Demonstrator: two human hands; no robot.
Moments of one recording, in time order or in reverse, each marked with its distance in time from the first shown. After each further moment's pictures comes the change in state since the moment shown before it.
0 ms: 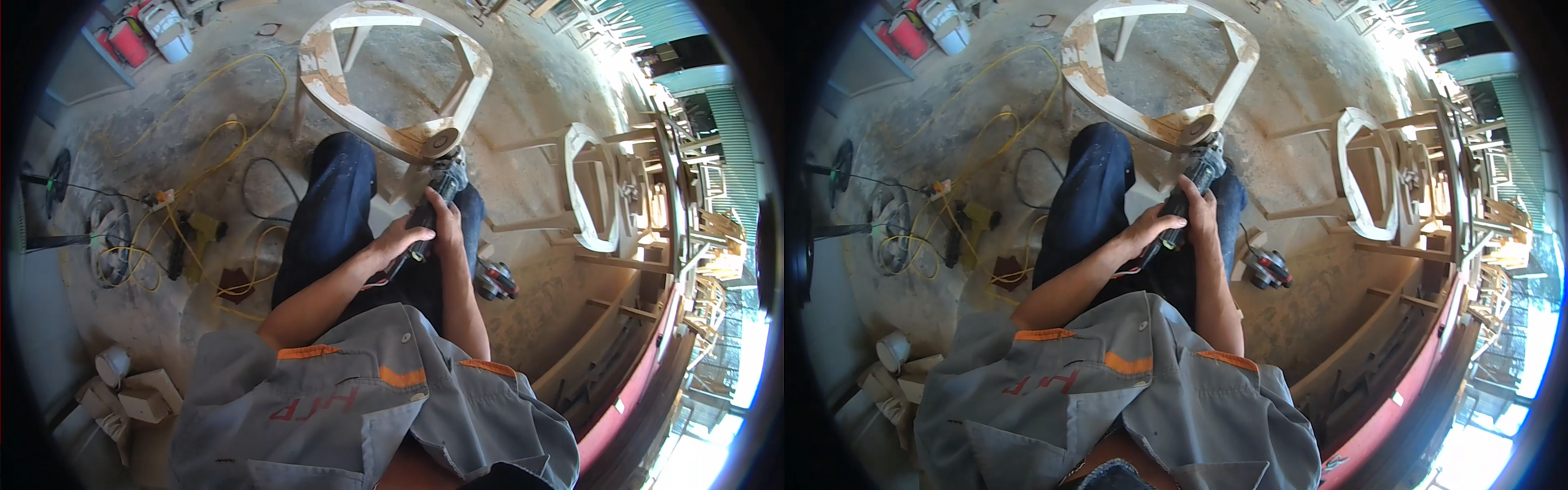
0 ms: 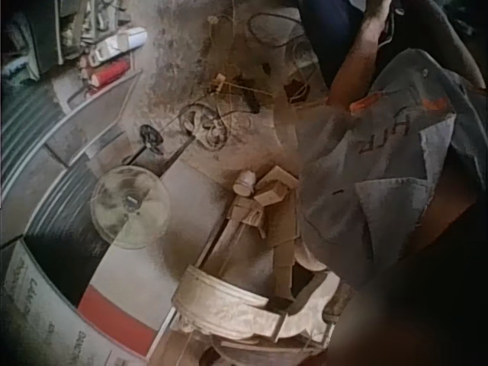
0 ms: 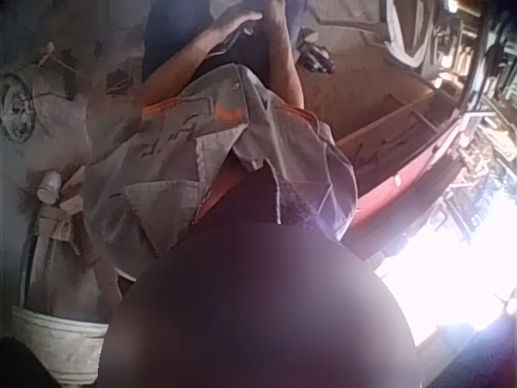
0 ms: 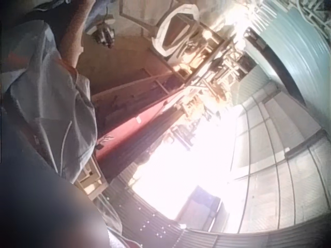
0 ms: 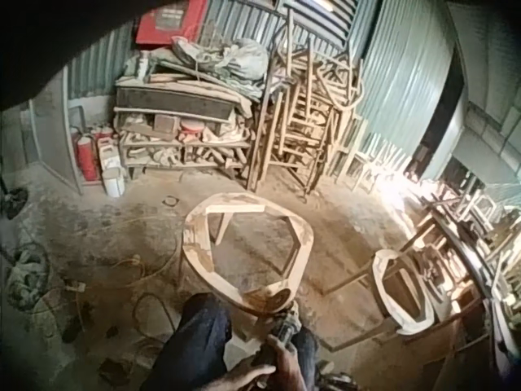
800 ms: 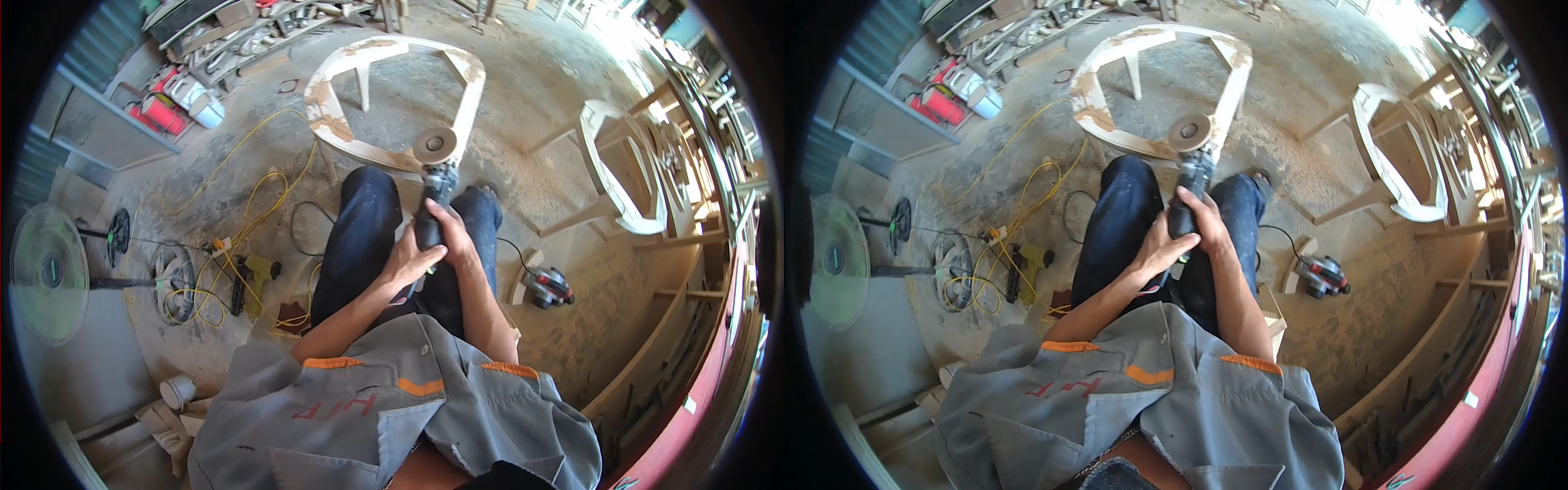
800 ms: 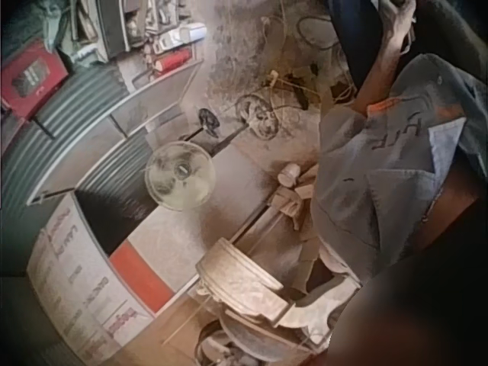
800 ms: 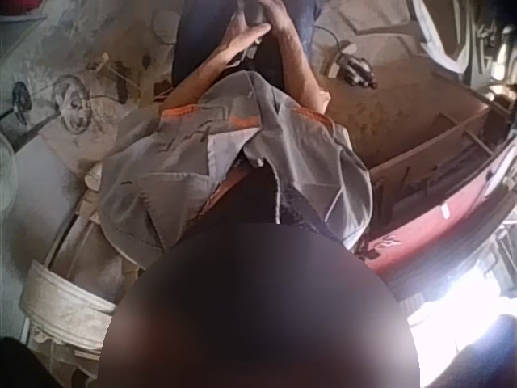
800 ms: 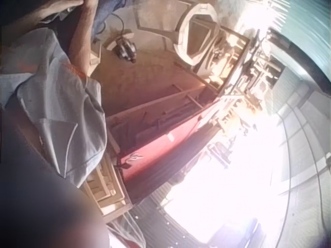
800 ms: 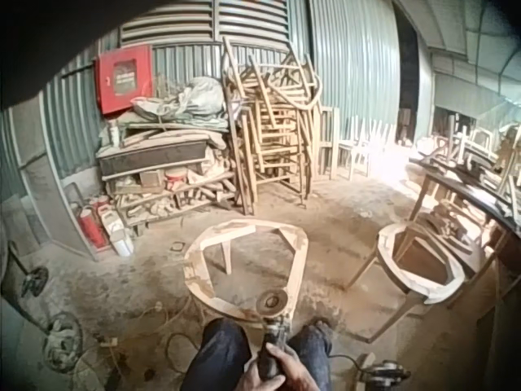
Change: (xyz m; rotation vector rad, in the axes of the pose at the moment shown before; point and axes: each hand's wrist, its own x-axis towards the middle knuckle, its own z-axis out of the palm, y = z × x) left_hand -0.015 0.014 0.025 0.865 0.416 0.136; right_hand -0.009 -0.004 0.000 0.317 -0.410 0.043
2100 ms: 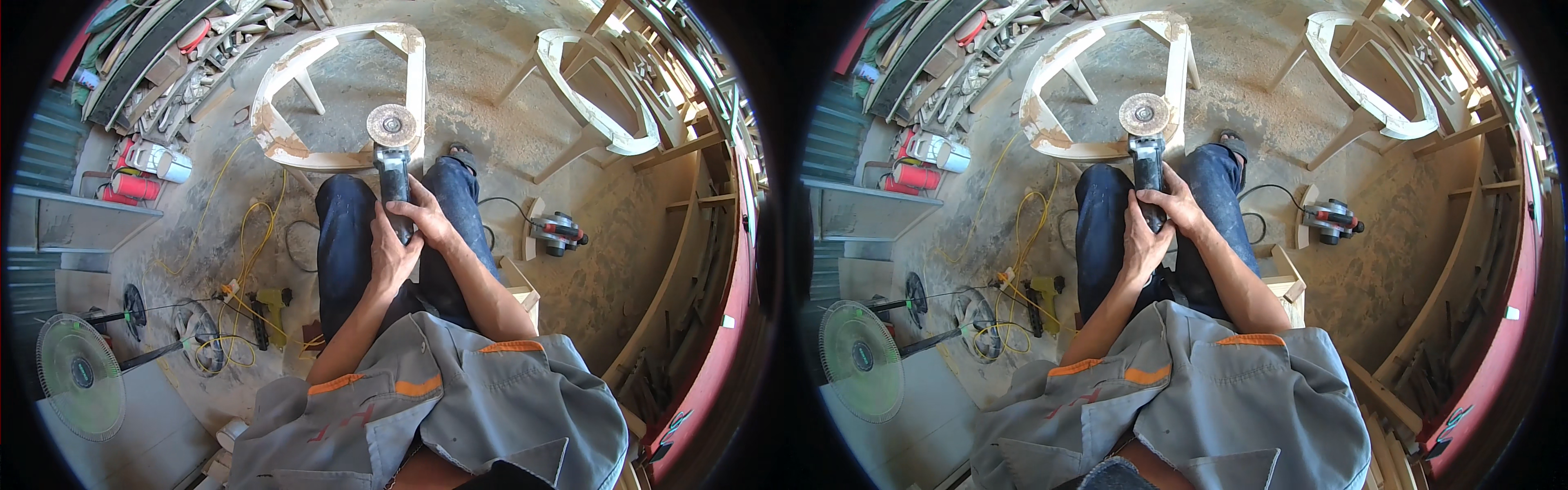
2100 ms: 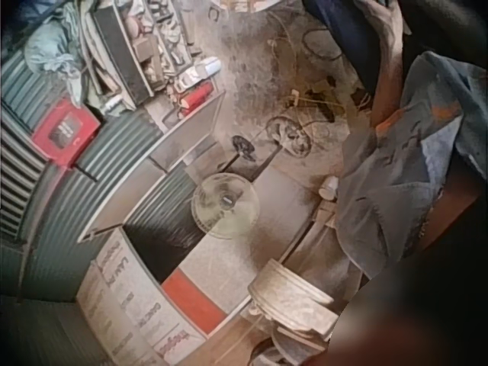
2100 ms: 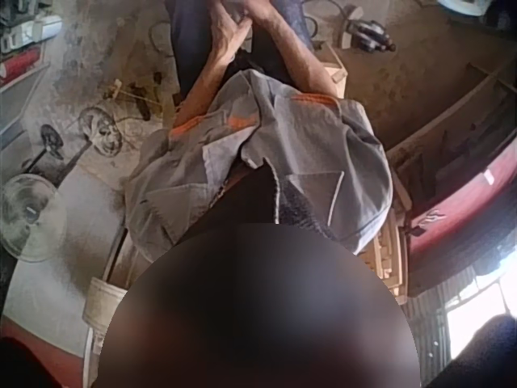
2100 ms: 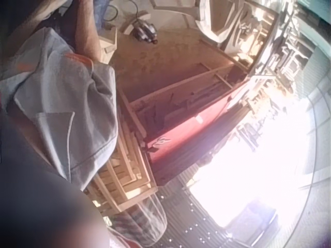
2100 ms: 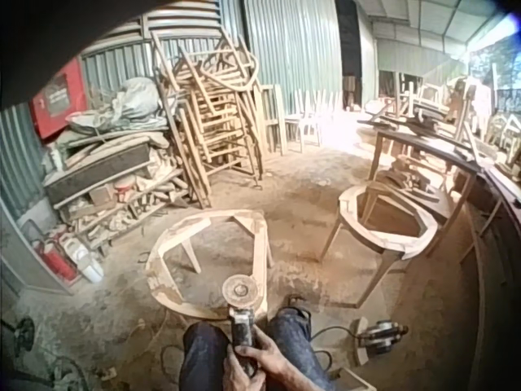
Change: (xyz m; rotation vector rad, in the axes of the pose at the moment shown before) left_hand 0.009 0.005 -0.007 0.357 0.138 0.126; right_hand 0.008 0.001 0.016 -0.118 -0.052 -0.293
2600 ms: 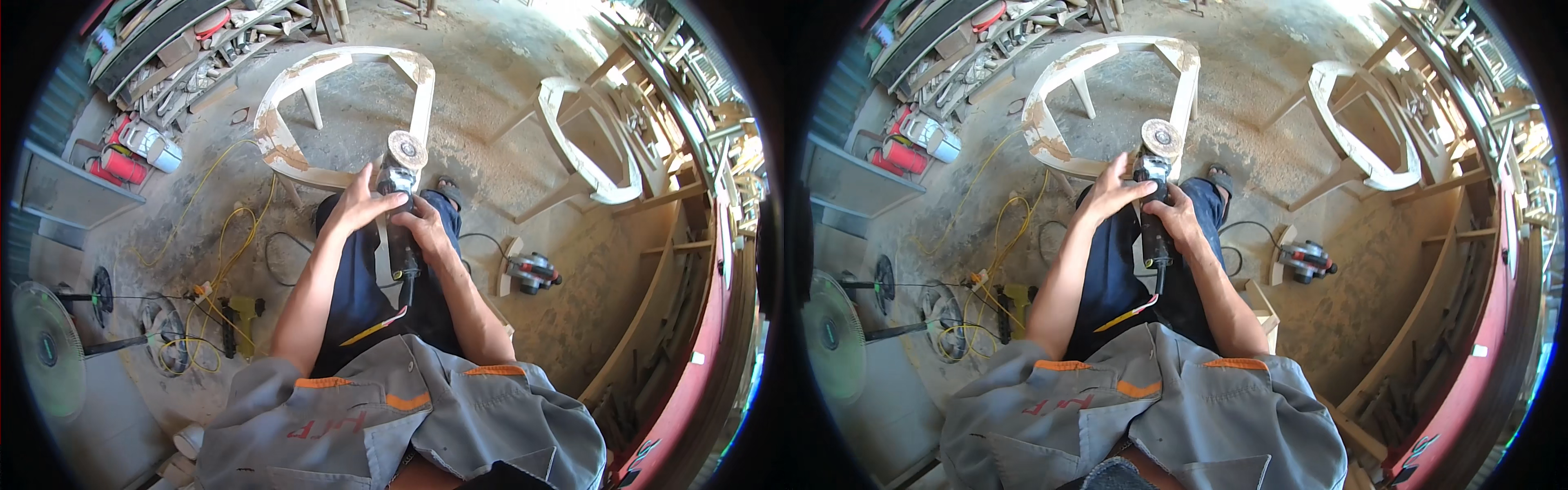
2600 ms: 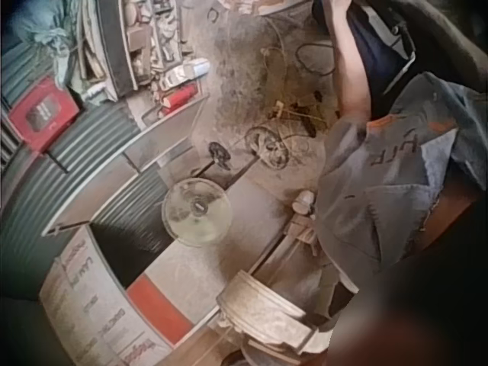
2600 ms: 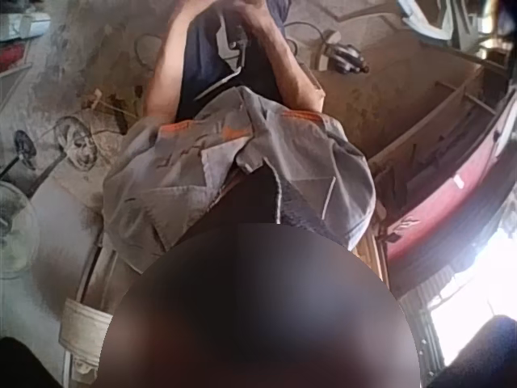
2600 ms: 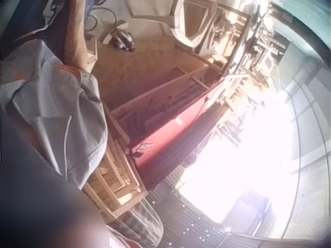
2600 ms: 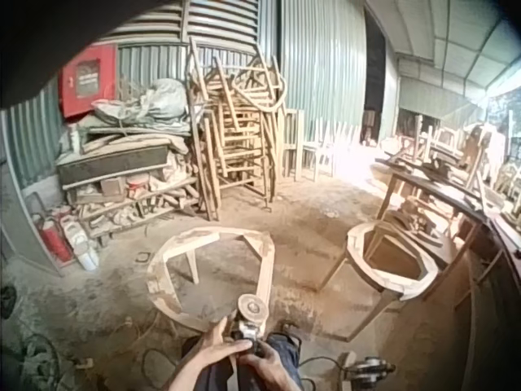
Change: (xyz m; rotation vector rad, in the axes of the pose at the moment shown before) left_hand 0.135 -0.003 -0.058 -0.207 -0.246 0.051; right_hand 0.016 -0.024 -0.003 -0.161 0.144 0.093
